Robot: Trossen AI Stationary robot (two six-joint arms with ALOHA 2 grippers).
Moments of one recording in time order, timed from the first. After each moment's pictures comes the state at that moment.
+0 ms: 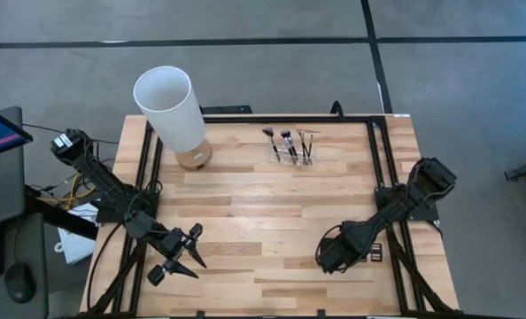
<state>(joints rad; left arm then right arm) -0.82 1.08 0.39 0.68 -0.16 -0.20 0.65 1.73 1.03 -1.00 -0.23 2.31</state>
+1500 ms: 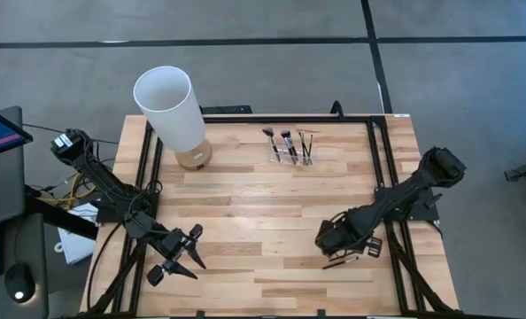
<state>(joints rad) -0.82 1.08 0.39 0.67 -0.15 -0.22 0.55 1.59 1.03 -1.07 -0.21 2.47</state>
